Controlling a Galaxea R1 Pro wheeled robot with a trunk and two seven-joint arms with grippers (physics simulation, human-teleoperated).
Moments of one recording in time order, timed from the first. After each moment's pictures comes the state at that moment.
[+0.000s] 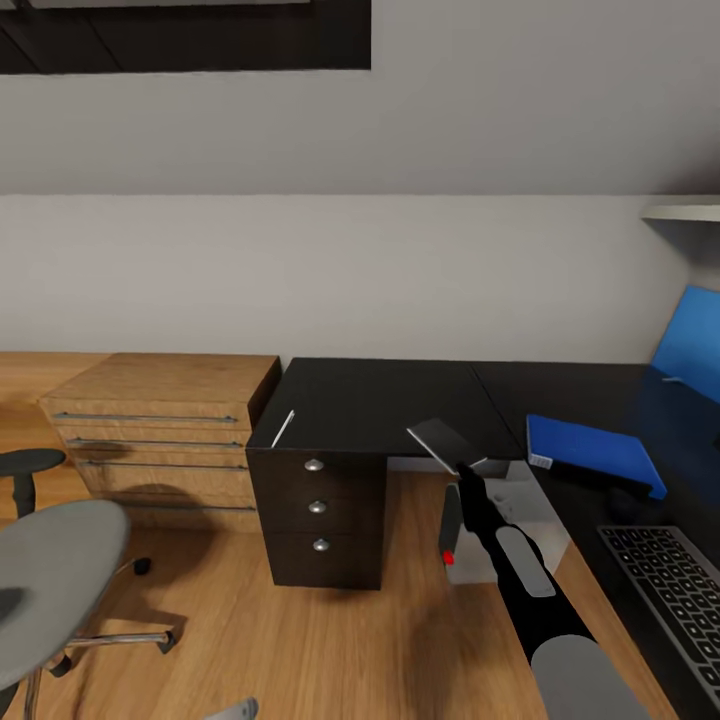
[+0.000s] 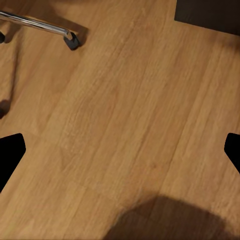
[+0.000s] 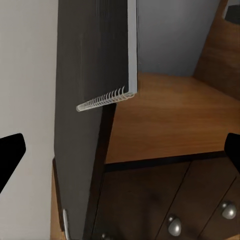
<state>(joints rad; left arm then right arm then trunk) -0.09 0.02 -0.50 -0.76 0.56 -0.09 0.68 -0.59 0.07 -0.12 -0.84 -1.28 0.08 -0.10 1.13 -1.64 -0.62</state>
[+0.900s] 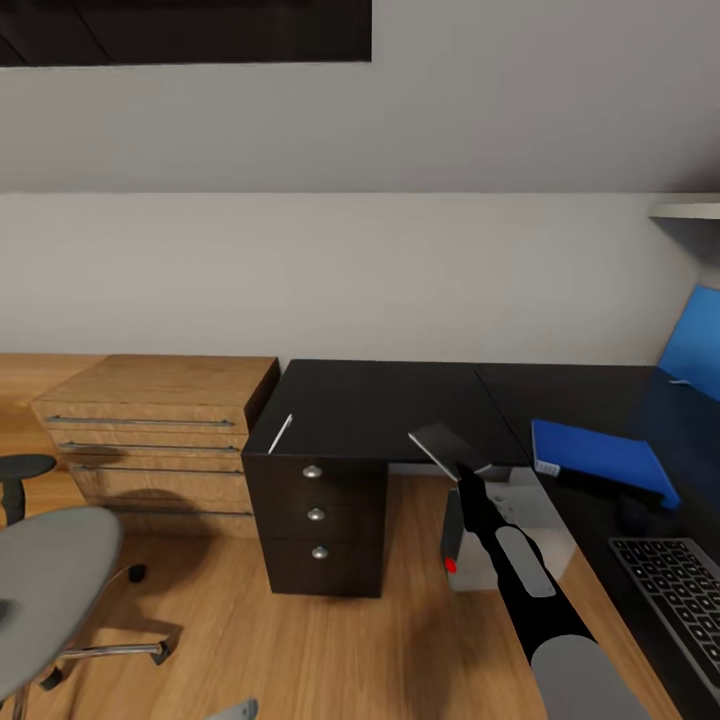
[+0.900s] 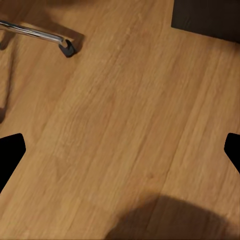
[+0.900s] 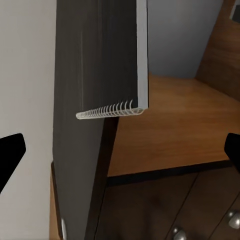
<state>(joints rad) -0.09 0.02 -0.50 -0.76 0.56 -0.09 0.67 -0.59 0.07 -0.12 -0.84 -1.28 0.08 -0.10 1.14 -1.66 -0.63</state>
